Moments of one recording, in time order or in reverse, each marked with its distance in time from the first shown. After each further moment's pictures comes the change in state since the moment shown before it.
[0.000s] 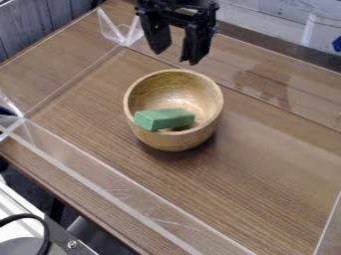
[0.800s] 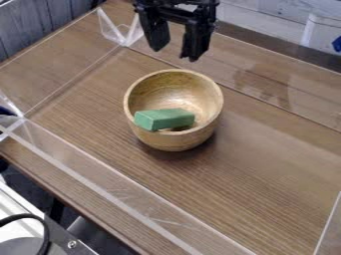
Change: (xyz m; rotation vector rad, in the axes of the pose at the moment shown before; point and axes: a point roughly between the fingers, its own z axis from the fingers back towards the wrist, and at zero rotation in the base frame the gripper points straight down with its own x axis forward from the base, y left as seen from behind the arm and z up) arm -0.001 0.000 0.004 0.003 0.010 0.034
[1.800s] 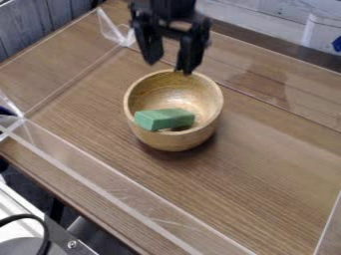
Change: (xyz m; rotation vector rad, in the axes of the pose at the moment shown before) arm -0.002 0.010 -0.009 0.022 0.016 0.047
